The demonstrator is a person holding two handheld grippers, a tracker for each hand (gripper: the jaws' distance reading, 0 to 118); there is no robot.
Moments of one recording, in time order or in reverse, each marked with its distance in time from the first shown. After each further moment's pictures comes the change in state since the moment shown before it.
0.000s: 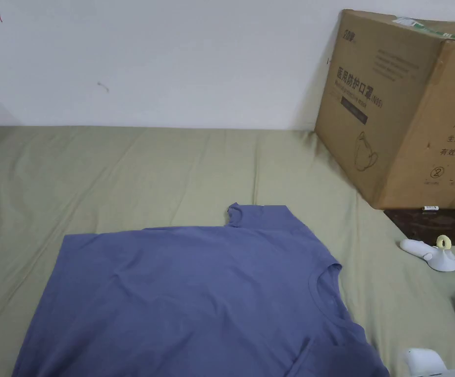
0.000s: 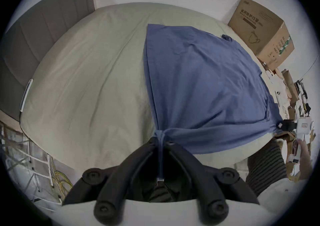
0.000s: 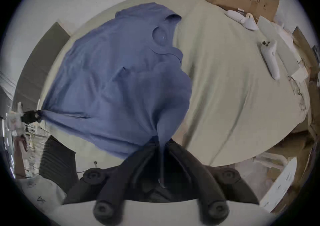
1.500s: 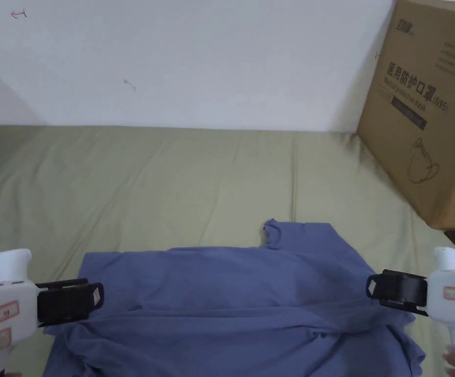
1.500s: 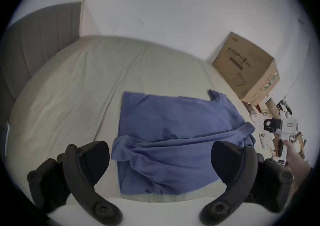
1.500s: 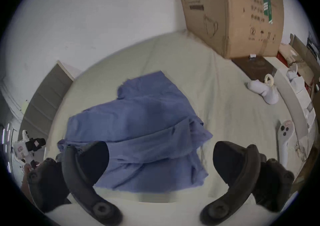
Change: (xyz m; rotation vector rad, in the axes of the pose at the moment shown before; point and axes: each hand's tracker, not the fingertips) left arm 0.006 0.153 -0.030 0.354 -0.194 0.022; right arm -0.051 0.185 0.000 0.378 0.046 -0.054
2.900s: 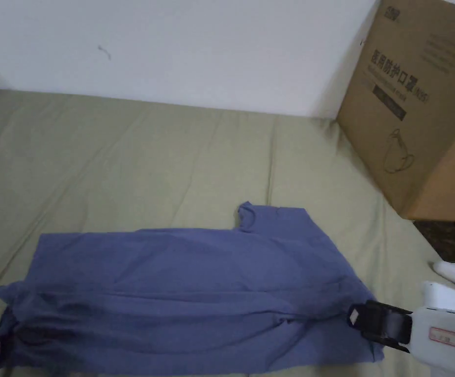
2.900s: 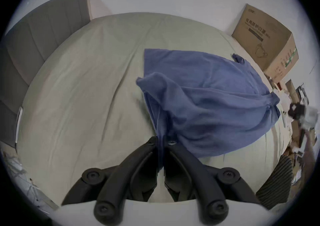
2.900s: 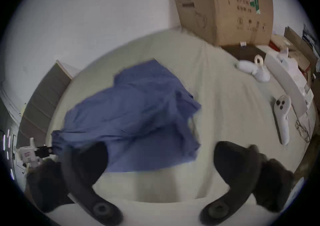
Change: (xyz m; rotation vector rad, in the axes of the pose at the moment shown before) left arm -0.031 -0.054 -0.014 -0.256 0.180 -0.007; right arm 0.038 -0.041 -0.030 -0.140 -0.060 -0.050
